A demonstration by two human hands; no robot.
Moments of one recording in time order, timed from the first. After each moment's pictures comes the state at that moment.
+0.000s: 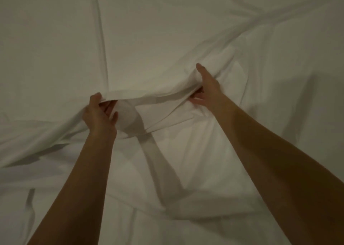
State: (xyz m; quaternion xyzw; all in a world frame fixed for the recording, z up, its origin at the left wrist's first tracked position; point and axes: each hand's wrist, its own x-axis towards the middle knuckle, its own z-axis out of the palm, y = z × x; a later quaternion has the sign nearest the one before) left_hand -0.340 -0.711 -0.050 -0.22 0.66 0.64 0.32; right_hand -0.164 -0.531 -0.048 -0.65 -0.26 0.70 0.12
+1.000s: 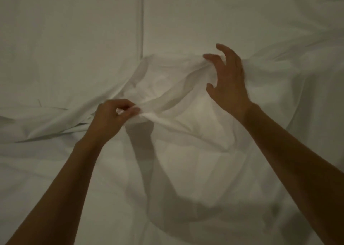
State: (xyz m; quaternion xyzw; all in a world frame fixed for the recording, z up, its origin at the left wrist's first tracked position) left_hand -0.408 -0.747 -0.040 0.34 0.87 0.23 0.28; right_hand -0.225 -0.510 -0.059 -0.35 -0.89 0.26 0.08
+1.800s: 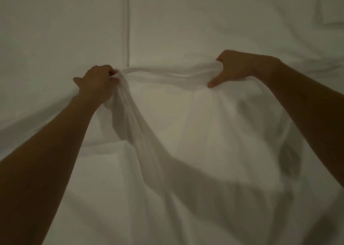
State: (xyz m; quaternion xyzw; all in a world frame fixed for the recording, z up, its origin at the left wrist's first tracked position) left_hand -0.508 -0.603 -0.078 0.25 0.95 0.01 0.21; right_hand -0.294 -0.350 -0.057 -0.29 -0.86 0.32 -0.29
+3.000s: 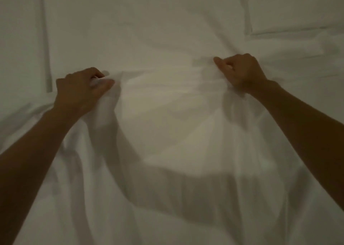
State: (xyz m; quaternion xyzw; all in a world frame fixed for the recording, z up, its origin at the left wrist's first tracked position) left_hand -0.446 -0.496 -0.097 0.42 0.88 0.14 0.17; right_hand -0.163 -0.245 -0.083 -0.40 -0.89 0.20 -0.04
